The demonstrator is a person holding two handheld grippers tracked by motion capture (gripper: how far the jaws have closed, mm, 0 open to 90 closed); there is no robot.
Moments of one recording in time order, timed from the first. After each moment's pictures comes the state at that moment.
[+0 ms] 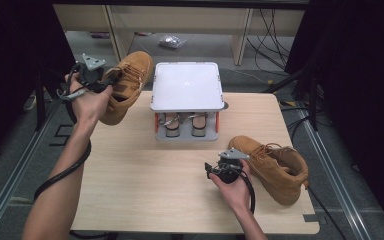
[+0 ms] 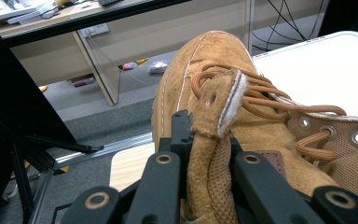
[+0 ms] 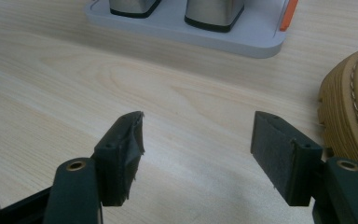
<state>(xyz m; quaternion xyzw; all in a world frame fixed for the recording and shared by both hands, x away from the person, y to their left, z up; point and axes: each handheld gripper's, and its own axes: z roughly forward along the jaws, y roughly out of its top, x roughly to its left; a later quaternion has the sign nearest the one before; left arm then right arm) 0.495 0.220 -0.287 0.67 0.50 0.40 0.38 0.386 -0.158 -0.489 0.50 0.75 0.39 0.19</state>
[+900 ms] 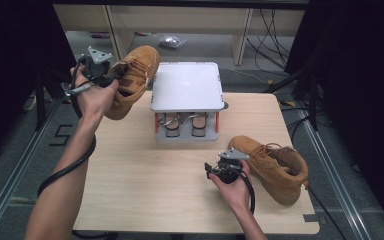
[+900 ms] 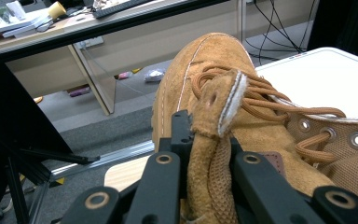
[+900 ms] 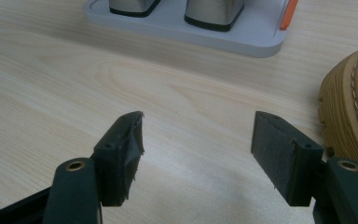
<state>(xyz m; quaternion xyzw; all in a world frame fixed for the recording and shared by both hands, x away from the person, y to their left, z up) 0.497 0.203 -0.271 0.67 0.48 0.40 0.39 0.385 -0.156 -0.490 0.51 0.75 0.38 0.19</state>
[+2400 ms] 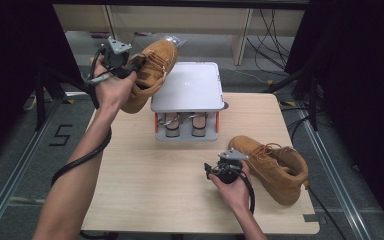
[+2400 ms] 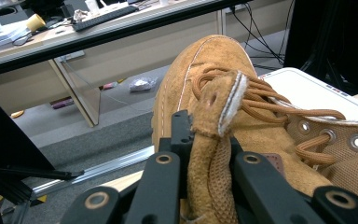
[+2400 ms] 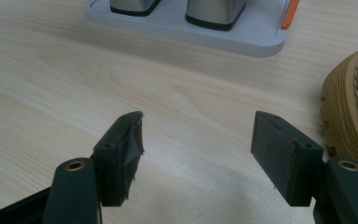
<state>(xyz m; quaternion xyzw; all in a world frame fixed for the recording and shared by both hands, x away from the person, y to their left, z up) 0.509 0.158 -0.252 0.68 0.46 0.39 0.41 0.384 -0.156 -0.491 0.51 0.75 0.38 0.19</state>
